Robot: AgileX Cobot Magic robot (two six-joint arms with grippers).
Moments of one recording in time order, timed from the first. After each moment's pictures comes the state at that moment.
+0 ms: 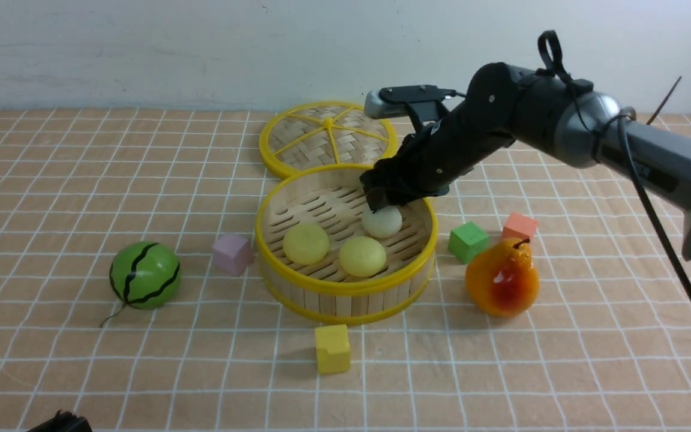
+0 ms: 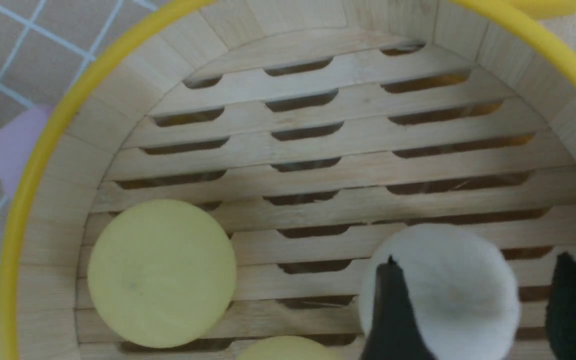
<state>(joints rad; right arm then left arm) 0.36 2.25 -2.01 0.40 0.77 -0.27 -0.52 0.16 -0.03 -0.09 0.01 -0.21</state>
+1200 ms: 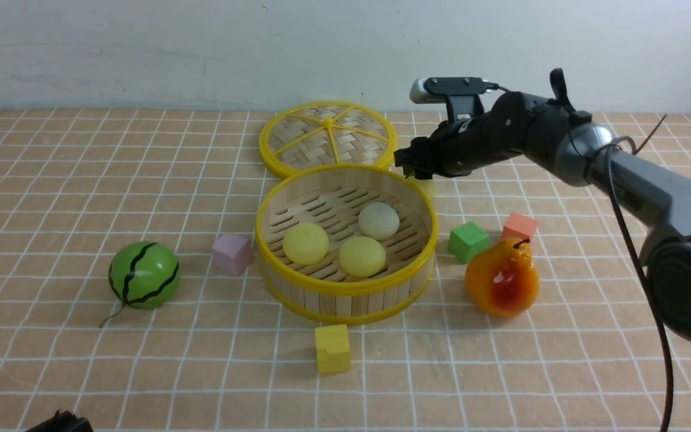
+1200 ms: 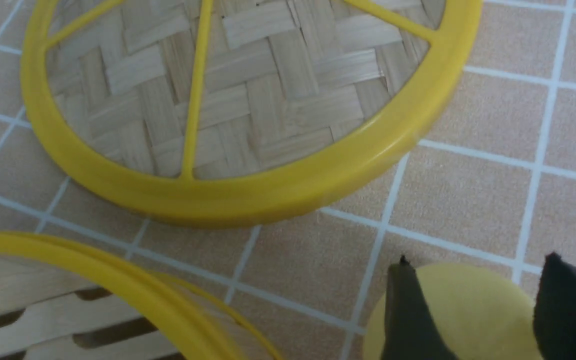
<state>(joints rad) 0.25 2.53 -2.24 0.39 0.51 -0.23 -0.52 0.16 -0.03 -0.09 0.01 -0.21</state>
